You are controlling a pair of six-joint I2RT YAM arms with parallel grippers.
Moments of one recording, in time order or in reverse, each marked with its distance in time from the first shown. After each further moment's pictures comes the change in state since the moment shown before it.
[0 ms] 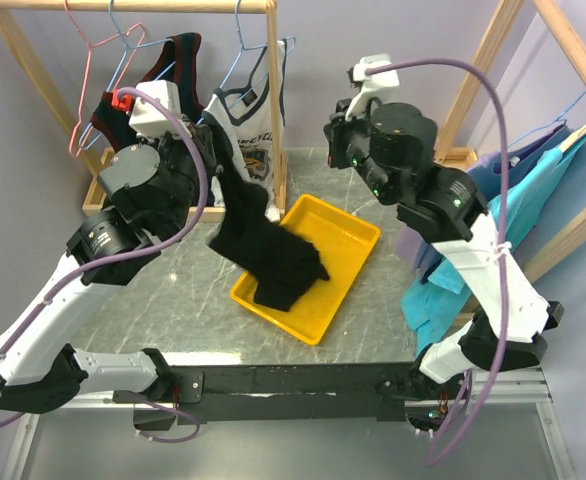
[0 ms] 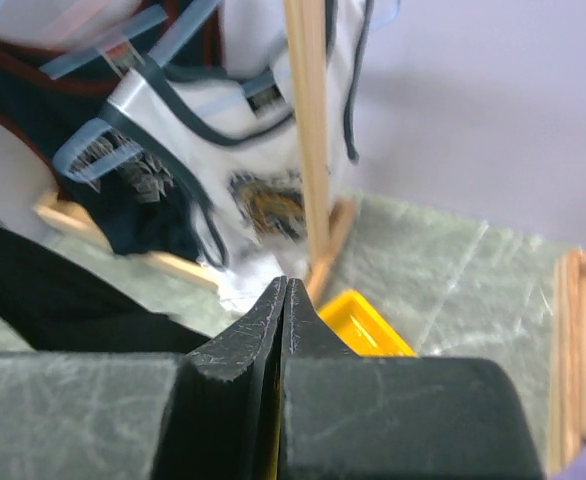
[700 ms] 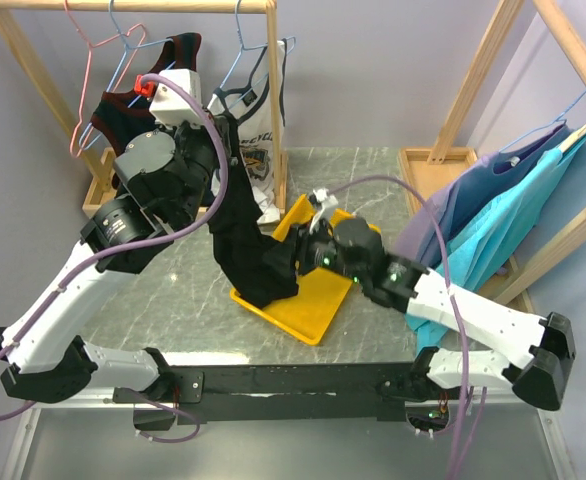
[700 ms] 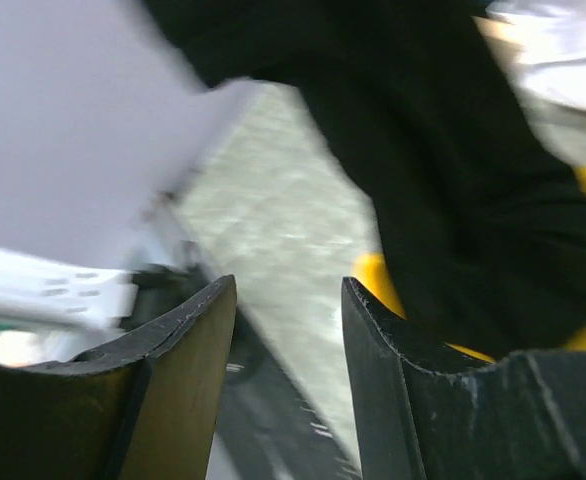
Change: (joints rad) left arm 0.005 0.084 0.078 0.014 0.074 0.048; right arm 0.064 -0.330 -1.159 0.675 -0.539 0.458
